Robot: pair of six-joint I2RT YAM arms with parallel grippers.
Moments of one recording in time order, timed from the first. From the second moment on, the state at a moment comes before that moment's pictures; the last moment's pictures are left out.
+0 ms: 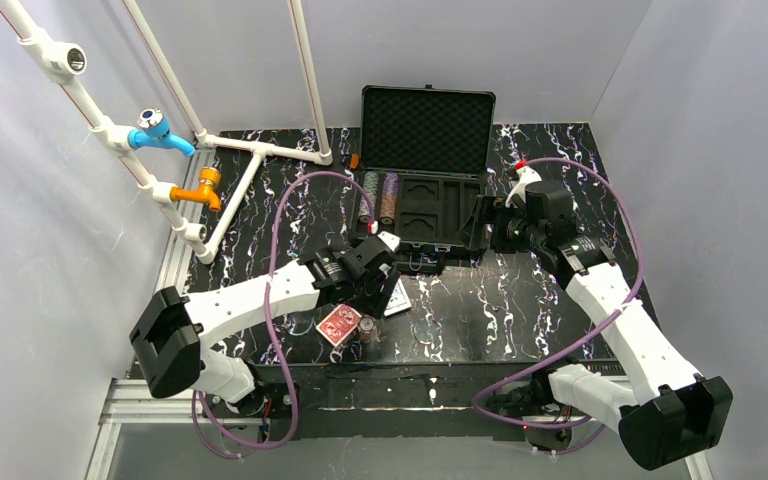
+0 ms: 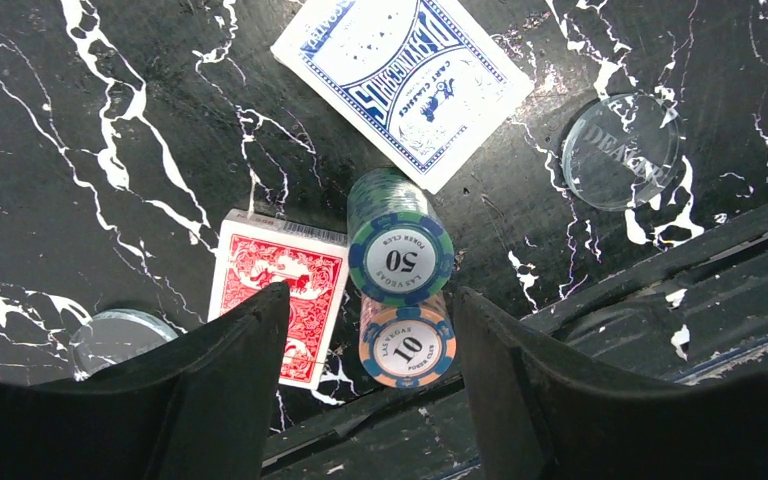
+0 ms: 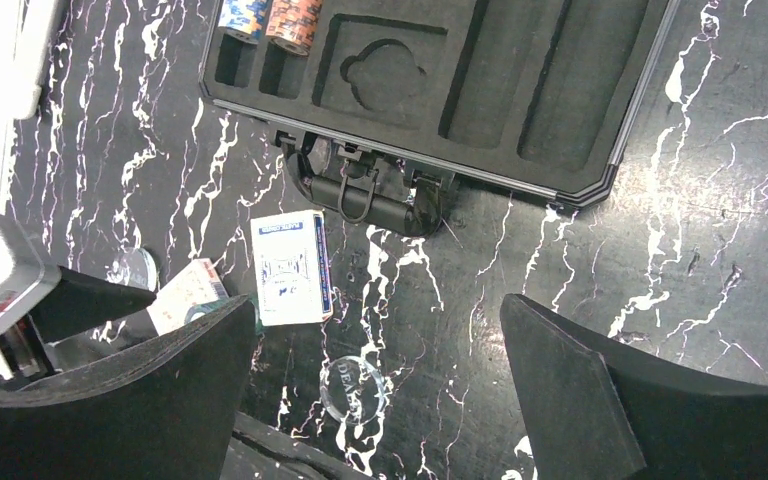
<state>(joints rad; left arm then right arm) -0.98 1.39 1.03 -0.74 -0.20 -0.44 0.35 1.03 0.96 -0.56 -0.22 0.39</state>
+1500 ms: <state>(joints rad) -1.01 1.59 1.10 -0.74 -0.23 -0.49 0.36 0.99 0.93 -0.59 -0.22 0.37</state>
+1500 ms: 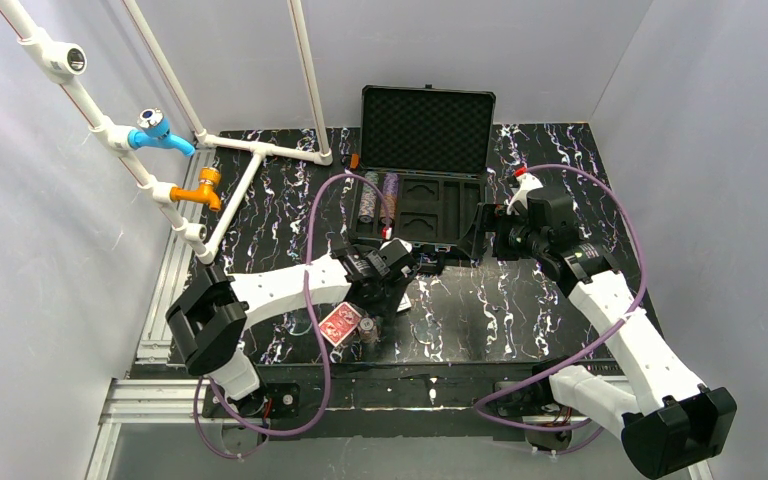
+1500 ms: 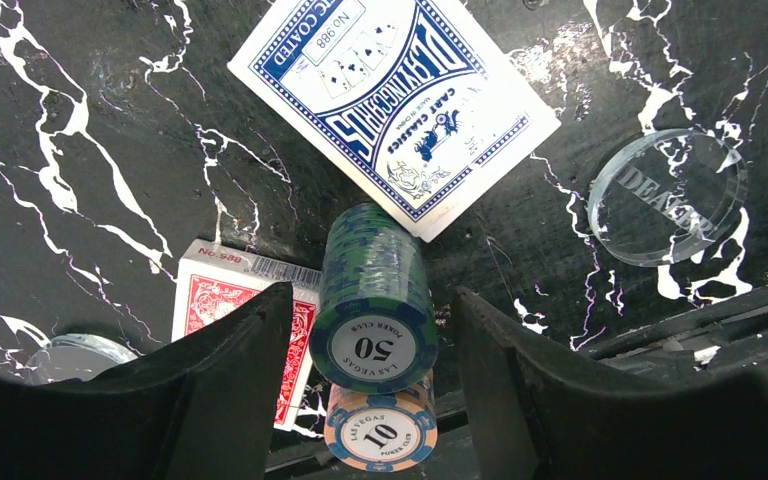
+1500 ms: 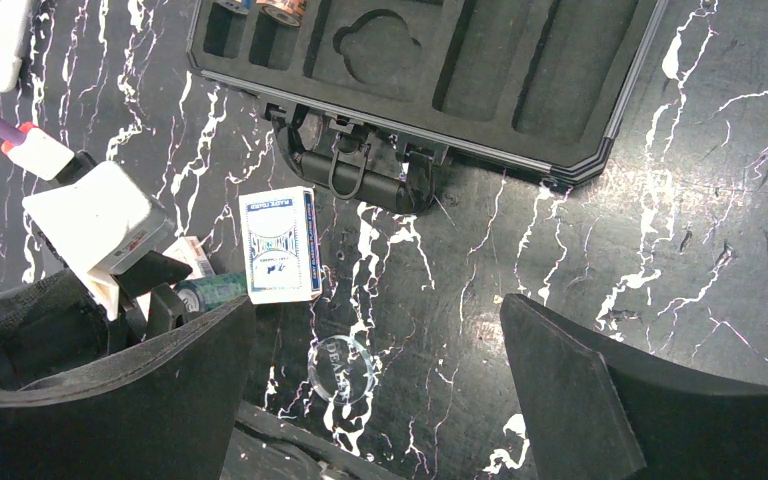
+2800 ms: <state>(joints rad) -0.91 1.51 1.28 -0.82 -0.02 -0.24 0.45 0.92 0.88 -0.56 -0.25 0.29</state>
